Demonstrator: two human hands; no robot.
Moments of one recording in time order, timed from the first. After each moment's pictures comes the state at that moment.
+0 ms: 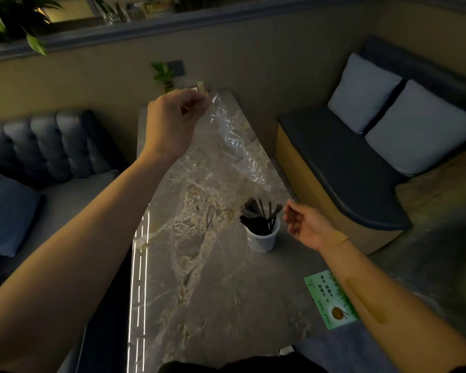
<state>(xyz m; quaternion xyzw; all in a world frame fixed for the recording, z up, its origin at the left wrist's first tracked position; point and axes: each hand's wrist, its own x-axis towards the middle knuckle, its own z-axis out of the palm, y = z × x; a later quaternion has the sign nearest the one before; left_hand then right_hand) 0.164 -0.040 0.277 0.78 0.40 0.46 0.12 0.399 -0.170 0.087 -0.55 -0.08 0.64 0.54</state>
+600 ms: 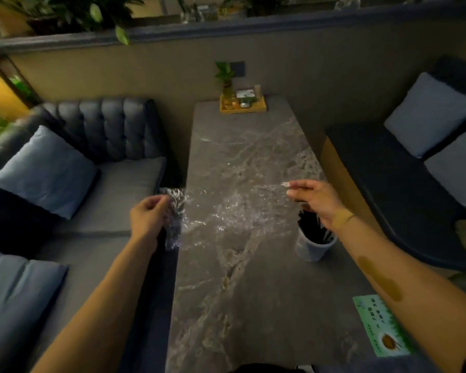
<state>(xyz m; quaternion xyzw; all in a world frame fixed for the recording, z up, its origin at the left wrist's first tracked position) -0.074 -0.082 0.105 0.40 0.66 0.51 0.38 0.288 -0.099 0.135 -0.61 -0.41 0.51 0.45</state>
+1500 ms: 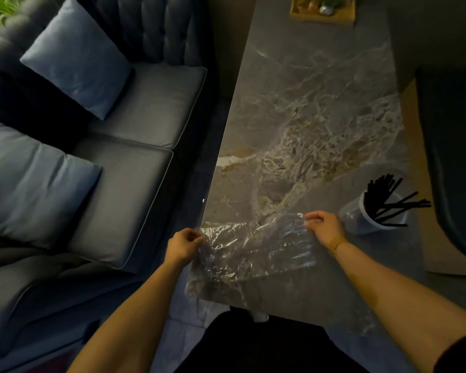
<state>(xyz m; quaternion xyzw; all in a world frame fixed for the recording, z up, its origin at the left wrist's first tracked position) -0.120 -0.215 -0.085 0.37 0.81 0.17 0.42 0.235 -0.126 -0.069 -0.76 -0.47 0.44 0.14</state>
